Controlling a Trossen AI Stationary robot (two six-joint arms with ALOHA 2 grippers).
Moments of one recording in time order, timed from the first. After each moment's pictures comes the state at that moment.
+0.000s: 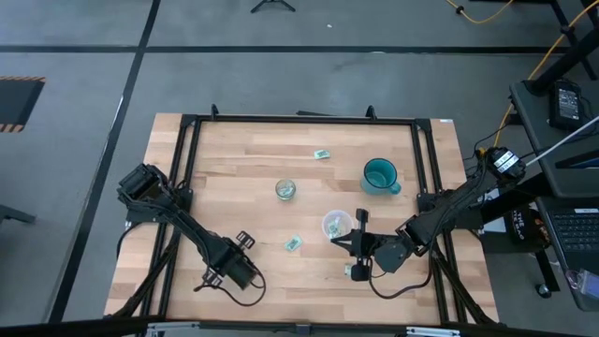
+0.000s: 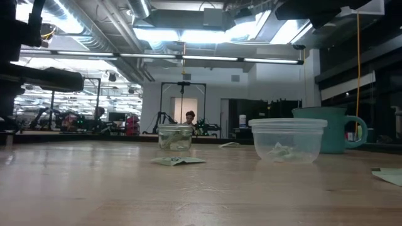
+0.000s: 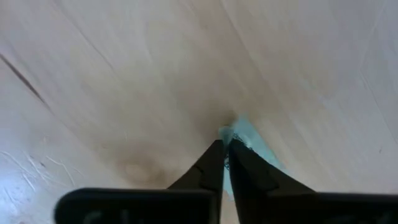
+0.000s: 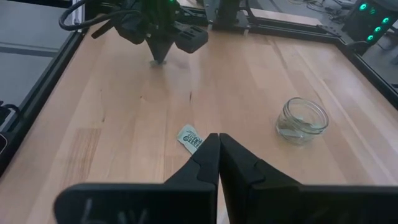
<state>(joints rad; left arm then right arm) -0.66 1.79 1.05 -0.83 -0.03 -0.04 0.65 1.44 0.85 0.00 0.70 0.26</state>
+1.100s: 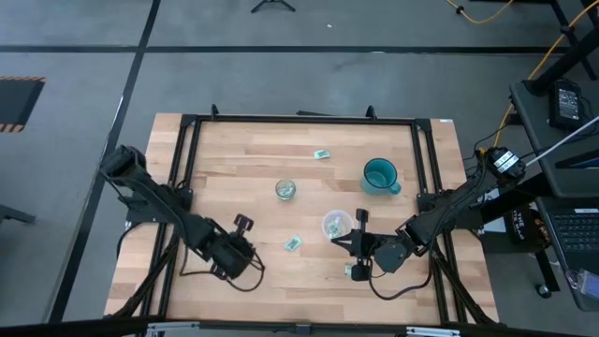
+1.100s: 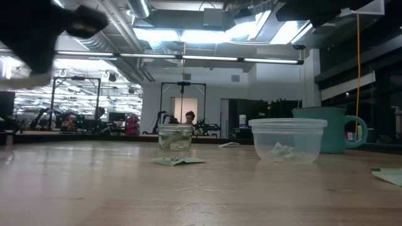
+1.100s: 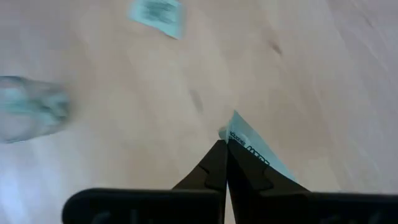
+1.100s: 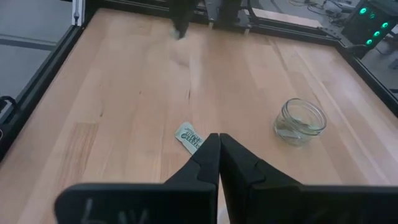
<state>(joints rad) -0.63 1.51 1.05 -0.83 -0.31 -0.17 0.65 1.44 0.85 -0.01 0.70 0.23</state>
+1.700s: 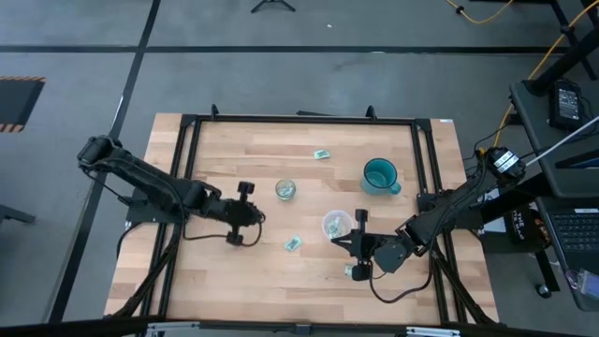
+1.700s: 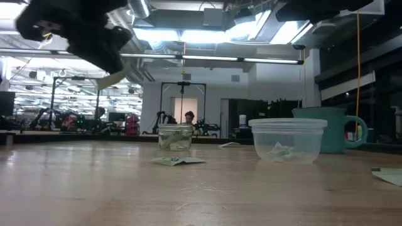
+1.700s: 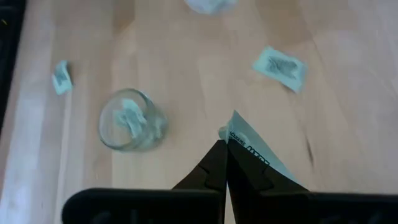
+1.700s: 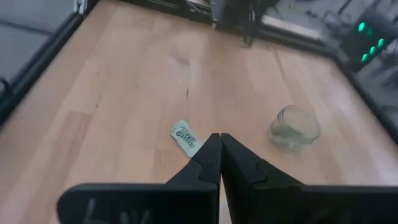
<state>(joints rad) -0.33 1.21 0.75 -0.42 -0.34 0.03 0.65 1.44 0.84 -0.01 0.71 0.13</state>
